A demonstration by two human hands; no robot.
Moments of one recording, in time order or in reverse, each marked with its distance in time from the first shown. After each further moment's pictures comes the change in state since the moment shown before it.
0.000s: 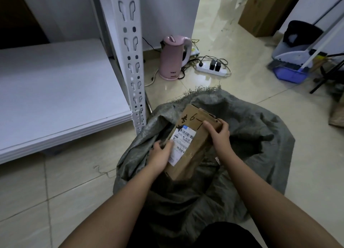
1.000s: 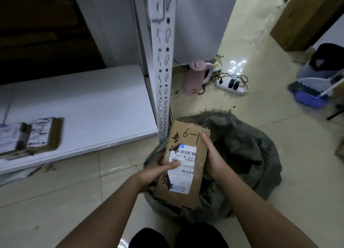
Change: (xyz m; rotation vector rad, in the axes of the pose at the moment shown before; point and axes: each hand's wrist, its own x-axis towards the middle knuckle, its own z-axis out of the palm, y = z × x) left_hand -0.203 0.140 -0.123 -0.286 -0.390 -0.133; right_hand -0.109 -0.186 -0.016 0.315 -0.538 0.447
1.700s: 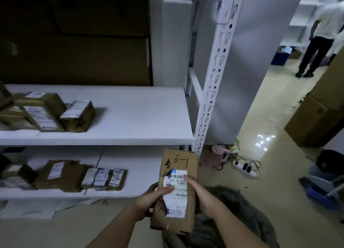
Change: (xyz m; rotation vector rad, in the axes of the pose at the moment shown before) left_hand -0.381 0.208 0.047 -0.106 0.370 0.078; right_hand -0.332 -0.213 0.185 -0.402 -0.381 0.026
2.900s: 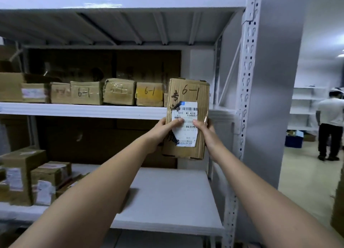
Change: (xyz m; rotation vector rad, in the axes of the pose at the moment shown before) left_hand -0.245 0.332 -0.093 0.184 0.217 1.022; right_hand -0.146 -0.358 0.172 -0.135 0.104 -1.112
